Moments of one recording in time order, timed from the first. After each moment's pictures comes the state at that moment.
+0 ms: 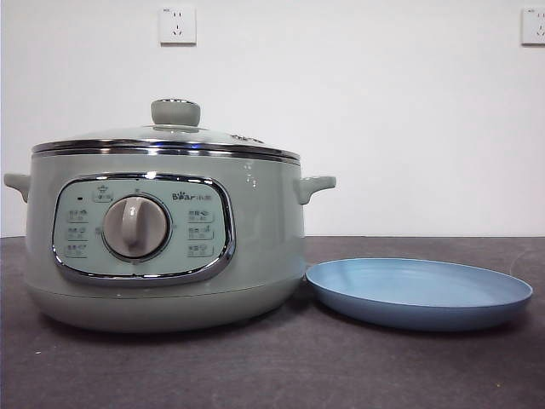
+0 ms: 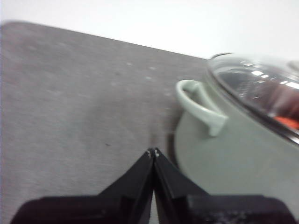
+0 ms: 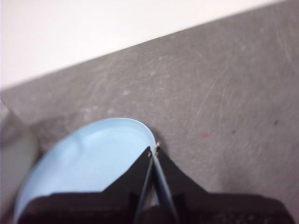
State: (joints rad) left arm 0.09 0.01 0.02 -0.19 0.20 -0.23; right arm 0.08 0.01 0.03 -0.20 -0.05 0.34
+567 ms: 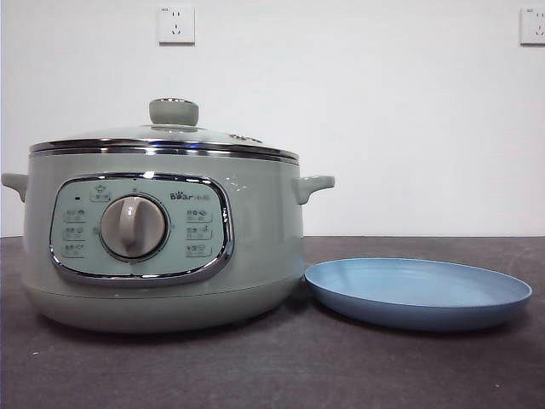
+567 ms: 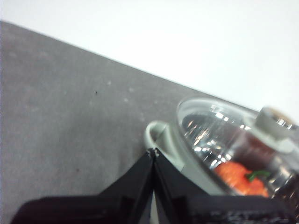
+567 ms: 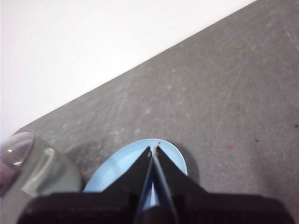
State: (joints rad) left arm 0.09 0.07 0.20 -0.24 0.24 -0.39; right arm 0.08 0.10 0.22 -0.29 -0.08 0.48
